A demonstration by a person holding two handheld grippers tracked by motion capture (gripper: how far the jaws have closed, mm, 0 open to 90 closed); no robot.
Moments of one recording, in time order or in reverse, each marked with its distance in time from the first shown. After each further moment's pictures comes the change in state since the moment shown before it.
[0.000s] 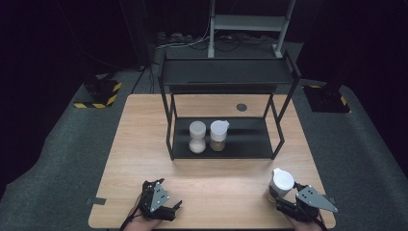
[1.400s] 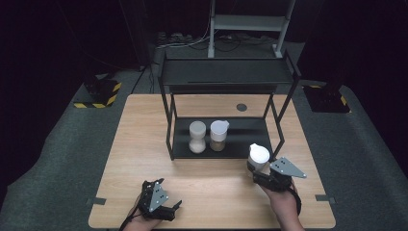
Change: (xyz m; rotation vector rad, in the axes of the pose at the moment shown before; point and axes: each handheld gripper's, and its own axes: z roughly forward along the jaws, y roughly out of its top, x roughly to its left) left arm 0.001 -0.001 -0.001 -0.015 -0.005 -0.012; right arm 0.013 0.051 0.082 -0.026 0.042 -0.006
